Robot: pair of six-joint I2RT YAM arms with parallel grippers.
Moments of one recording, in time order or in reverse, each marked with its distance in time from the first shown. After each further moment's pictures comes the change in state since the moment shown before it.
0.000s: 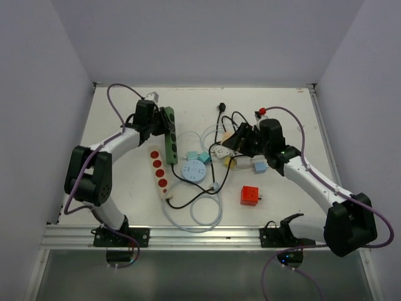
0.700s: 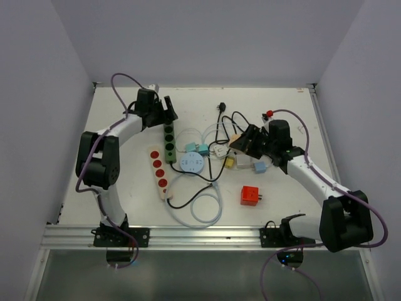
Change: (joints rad) left arm 0.055 0.250 0.269 -0.079 0.029 0.060; right arm -0.148 0.018 -0.058 0.018 -0.135 -0.045
